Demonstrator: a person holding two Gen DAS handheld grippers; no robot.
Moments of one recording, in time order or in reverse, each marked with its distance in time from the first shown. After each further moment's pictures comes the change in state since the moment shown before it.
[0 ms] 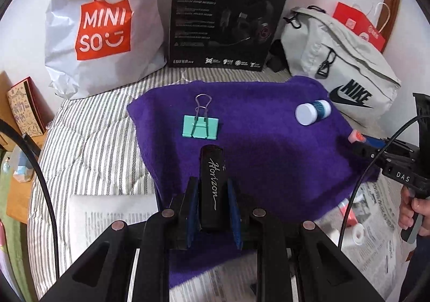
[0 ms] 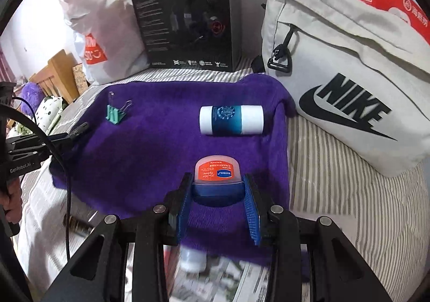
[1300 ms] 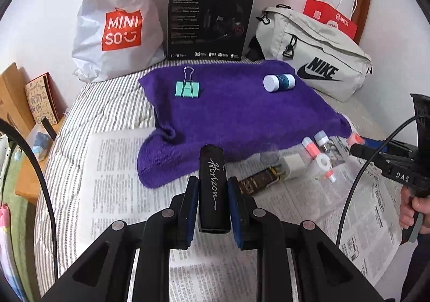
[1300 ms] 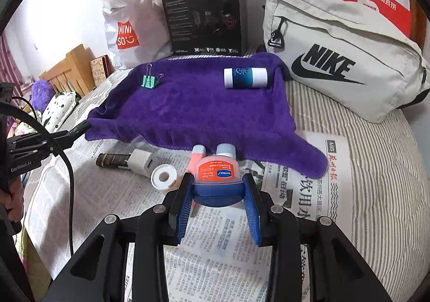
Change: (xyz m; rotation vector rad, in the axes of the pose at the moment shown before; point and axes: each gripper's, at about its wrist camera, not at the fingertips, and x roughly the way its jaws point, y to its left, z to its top) left arm -0.084 -0.027 -0.087 0.041 -0.066 0.014; right arm -0.083 0.025 -0.098 0.000 -0.046 0.028
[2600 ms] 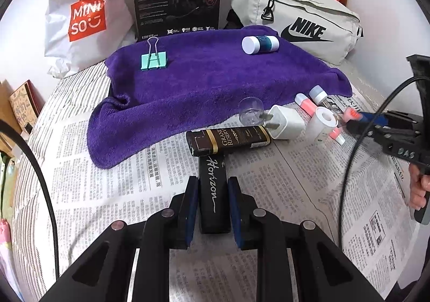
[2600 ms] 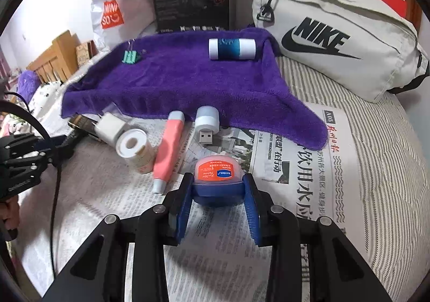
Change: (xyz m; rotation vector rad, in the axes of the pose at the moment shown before) left arm 0.045 -0.033 -0.036 0.116 0.060 -0.005; right arm 0.023 -0.009 -0.033 -0.002 0.029 -0.079
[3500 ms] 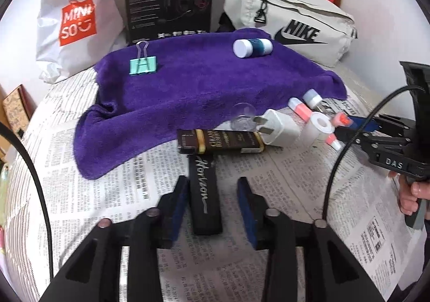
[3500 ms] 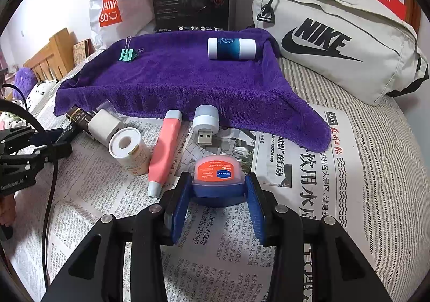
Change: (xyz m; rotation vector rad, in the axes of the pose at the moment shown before) left arm 0.010 -0.005 0.004 0.022 -0.030 -0.041; right arm 0.018 0.007 -0.004 -0.025 -0.005 -0.038
